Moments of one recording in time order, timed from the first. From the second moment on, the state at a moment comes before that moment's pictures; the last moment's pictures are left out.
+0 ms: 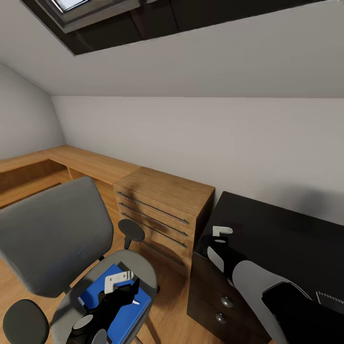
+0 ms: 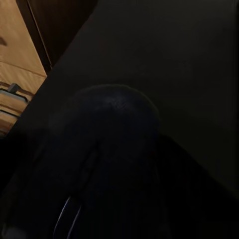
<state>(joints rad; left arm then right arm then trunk) 0.00 -0.02 -0.20 -1.60 0.38 0.49 0.31 -0.94 0.10 0.35 -0.19 -0.41 0.08 -0.35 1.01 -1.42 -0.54</state>
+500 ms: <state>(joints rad) 0.00 -0.02 -0.20 -1.60 0.38 0.50 0.36 -0.93 0.08 0.35 -0.33 -0.49 0.19 -0.35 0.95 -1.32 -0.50</state>
